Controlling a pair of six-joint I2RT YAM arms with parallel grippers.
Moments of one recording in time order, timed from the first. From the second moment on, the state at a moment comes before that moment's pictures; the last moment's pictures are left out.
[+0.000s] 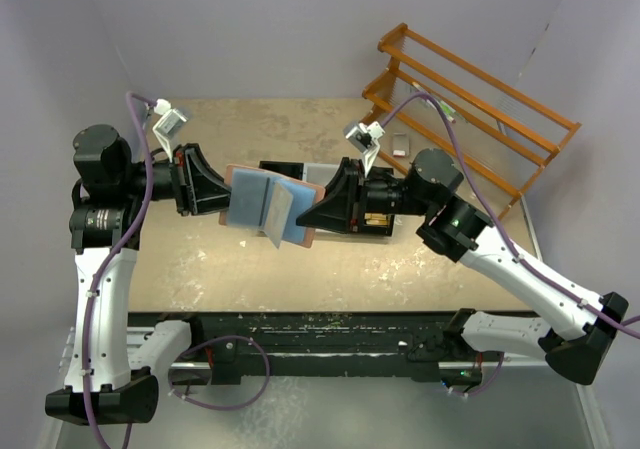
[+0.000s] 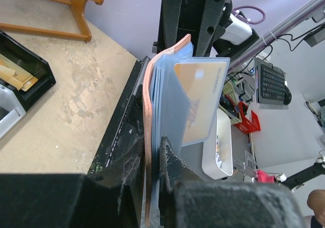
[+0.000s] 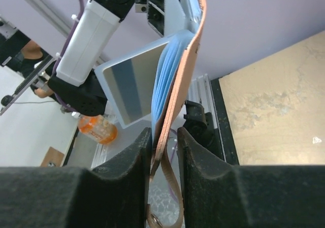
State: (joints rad) left arm 0.04 0.95 1.29 -0.46 1.47 -0.55; right arm 0.83 1.12 1.16 0.08 -0.70 0.65
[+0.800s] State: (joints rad) left arm 0.05 0.97 1.29 -0.67 1.39 -0.29; right arm 0.83 1.17 1.38 -0.38 -0.30 0.51
